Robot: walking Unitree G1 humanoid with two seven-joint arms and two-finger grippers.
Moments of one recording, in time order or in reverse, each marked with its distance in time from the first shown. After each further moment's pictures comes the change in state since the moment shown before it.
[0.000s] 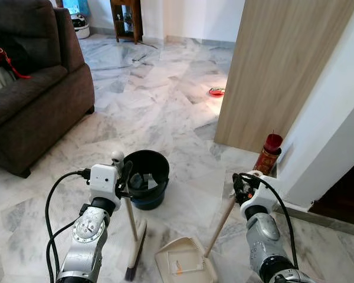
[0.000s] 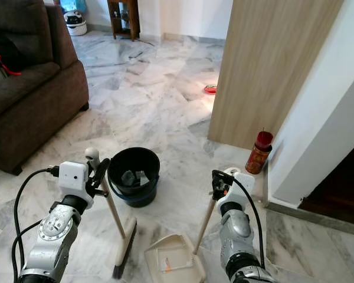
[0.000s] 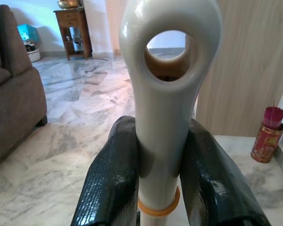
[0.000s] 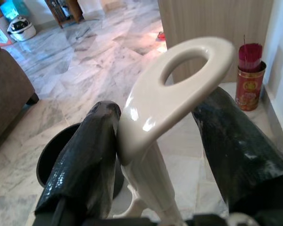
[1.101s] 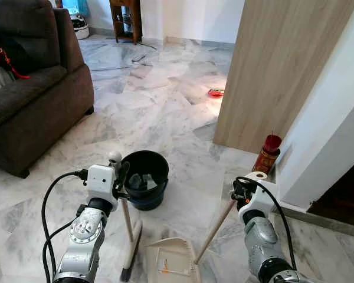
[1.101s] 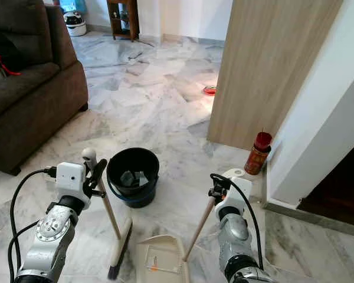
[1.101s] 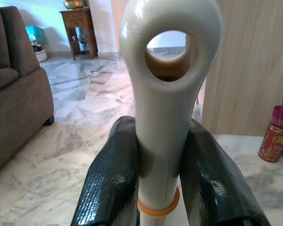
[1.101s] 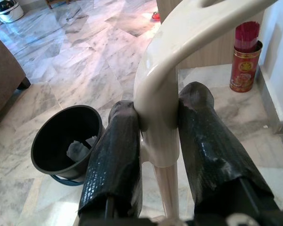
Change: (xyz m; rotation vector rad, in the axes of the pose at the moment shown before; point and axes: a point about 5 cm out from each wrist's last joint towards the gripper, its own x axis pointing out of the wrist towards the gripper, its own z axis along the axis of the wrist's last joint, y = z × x) left arm -0.002 0.006 -0.001 0.020 0.009 0.021; right arm -0.003 0.000 -0.015 0.012 0.087 -0.032
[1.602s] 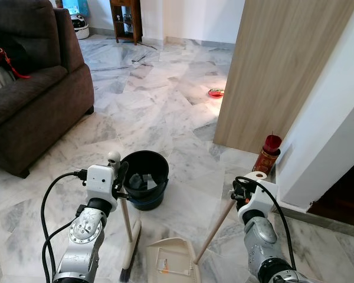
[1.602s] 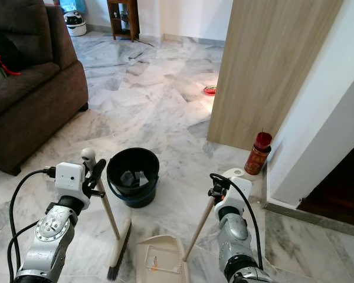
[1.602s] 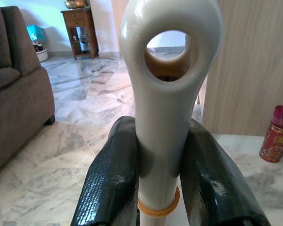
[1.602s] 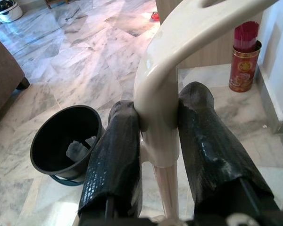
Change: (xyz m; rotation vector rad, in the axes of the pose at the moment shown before) left arm 0.000 0.000 0.000 0.001 0.002 0.004; right arm 0.000 0.000 0.000 -0.002 0.002 -0.001
